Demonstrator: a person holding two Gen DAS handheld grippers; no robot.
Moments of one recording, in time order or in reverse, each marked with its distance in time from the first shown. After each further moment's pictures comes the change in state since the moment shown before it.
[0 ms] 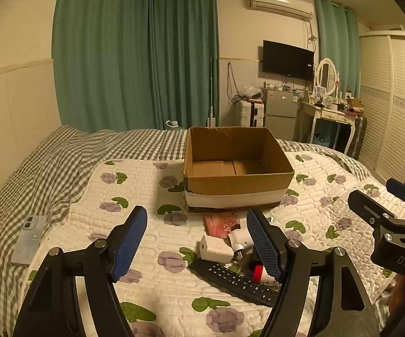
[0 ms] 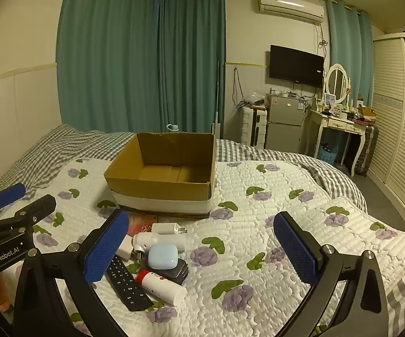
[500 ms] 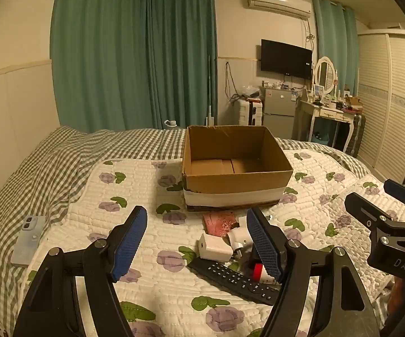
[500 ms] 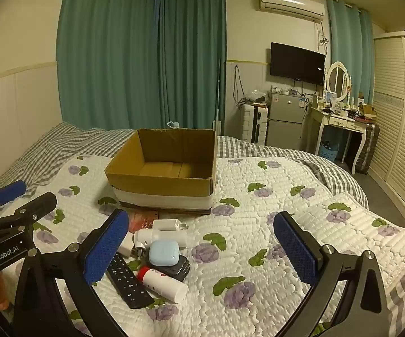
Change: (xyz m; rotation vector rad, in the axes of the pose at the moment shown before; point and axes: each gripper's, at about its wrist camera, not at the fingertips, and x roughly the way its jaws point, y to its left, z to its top) left arm 0.000 -0.002 -0.001 0.011 0.007 -0.004; right arm 0.000 0.003 -0.005 0.002 0.005 0.003
